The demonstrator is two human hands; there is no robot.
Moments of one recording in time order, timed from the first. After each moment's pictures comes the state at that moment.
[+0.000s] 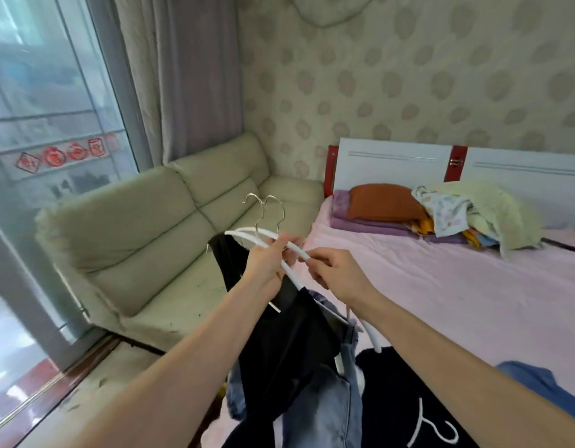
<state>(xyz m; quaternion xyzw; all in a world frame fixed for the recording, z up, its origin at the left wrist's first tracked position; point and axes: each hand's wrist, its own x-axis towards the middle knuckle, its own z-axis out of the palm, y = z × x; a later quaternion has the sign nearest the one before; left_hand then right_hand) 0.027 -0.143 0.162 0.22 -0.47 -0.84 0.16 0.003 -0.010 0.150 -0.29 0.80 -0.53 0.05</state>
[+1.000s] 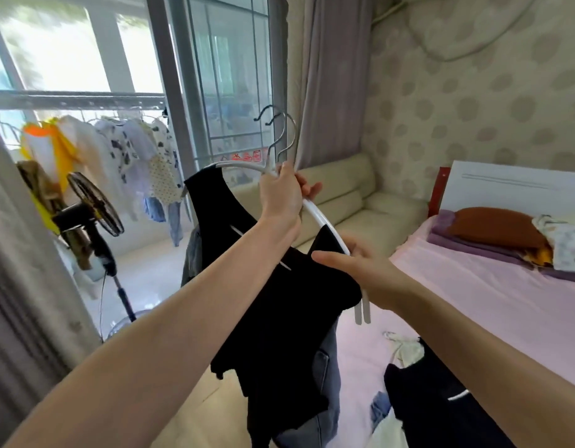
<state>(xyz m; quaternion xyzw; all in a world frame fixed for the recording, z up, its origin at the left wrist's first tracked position) 0.406 -0.005 0.324 0.17 -0.42 -0.76 0.47 0.346 0.110 0.244 -0.50 0.58 -0.58 0.28</state>
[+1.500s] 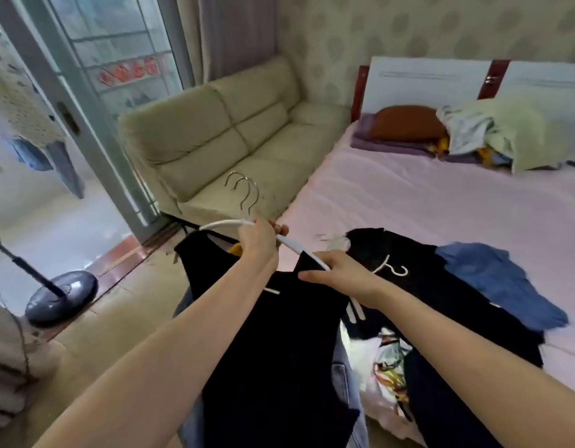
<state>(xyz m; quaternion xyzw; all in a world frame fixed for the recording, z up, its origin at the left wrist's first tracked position) 0.363 0.061 0.111 0.40 -0.38 -0.77 0.31 0.327 0.211 0.080 -0.35 0.74 -0.47 0.34</state>
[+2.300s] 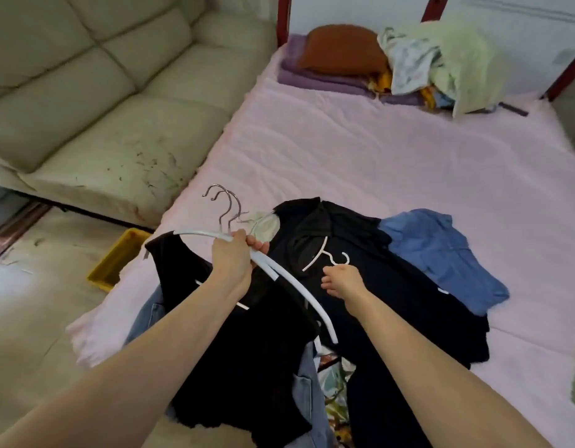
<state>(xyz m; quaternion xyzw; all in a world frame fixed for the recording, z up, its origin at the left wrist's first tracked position) 0.116 0.102 -0.069 0.41 -0.38 -0.82 0.13 0.063 0.279 -0.152 0.19 0.77 -0.55 0.27</state>
